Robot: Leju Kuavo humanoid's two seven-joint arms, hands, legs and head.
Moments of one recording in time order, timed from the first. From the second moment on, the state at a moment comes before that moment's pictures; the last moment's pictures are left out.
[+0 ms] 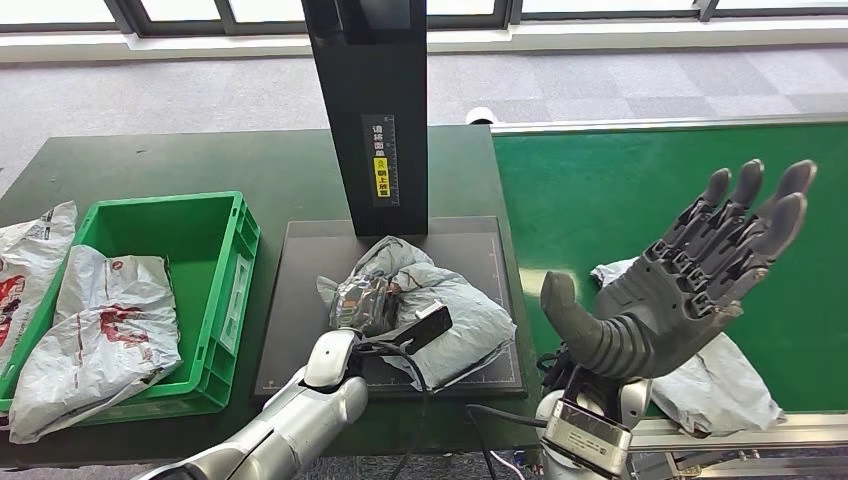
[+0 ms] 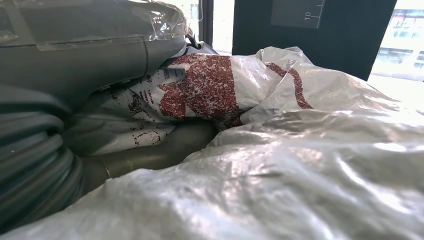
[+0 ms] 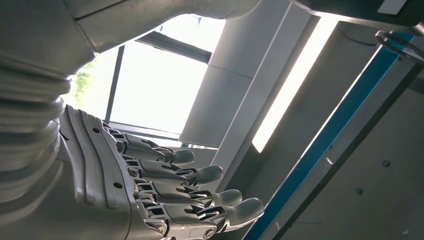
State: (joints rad) left arm -0.61 -0.35 -0.54 -0.31 -1.07 0.60 0.13; right arm -0.11 0.33 0.18 -1.84 0.64 -0.70 -0.70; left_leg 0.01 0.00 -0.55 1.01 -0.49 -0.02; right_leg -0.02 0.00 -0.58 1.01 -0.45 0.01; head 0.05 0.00
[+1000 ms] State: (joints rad) left arm -0.60 -0.35 -0.54 -0.32 -1.09 0.61 0.11; right arm -0.10 0.33 0.18 -1.84 0.64 -0.70 -0.70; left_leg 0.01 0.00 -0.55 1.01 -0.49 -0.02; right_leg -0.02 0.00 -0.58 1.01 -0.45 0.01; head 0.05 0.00
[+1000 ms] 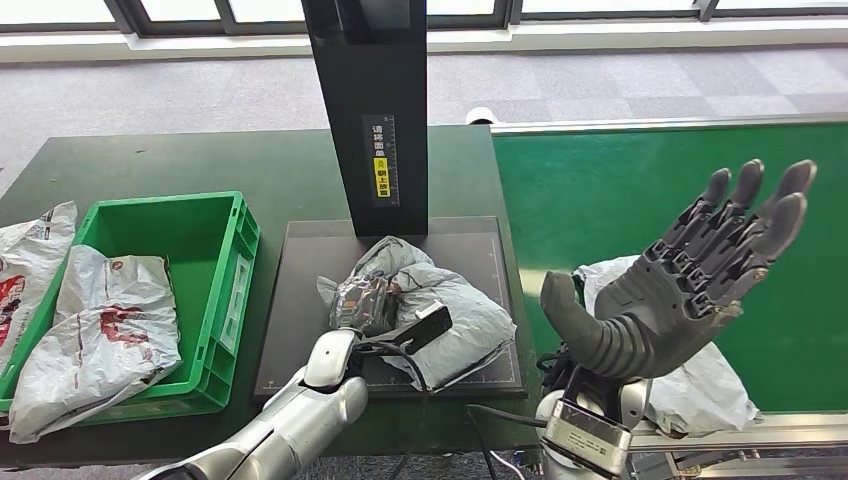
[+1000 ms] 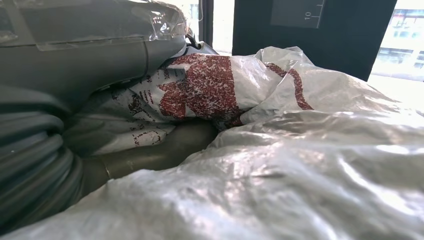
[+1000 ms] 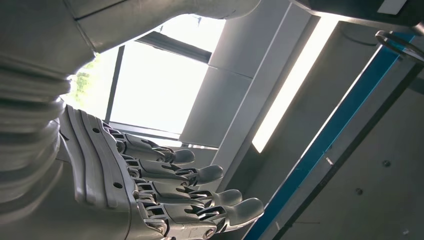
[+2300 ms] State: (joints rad) left arm -0.29 -0.36 0.07 -1.10 -1.26 0.70 -0.29; right arm -0.08 0.33 0.08 -1.85 0.62 -0.70 -0.70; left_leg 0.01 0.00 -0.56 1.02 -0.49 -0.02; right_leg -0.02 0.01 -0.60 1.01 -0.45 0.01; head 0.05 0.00
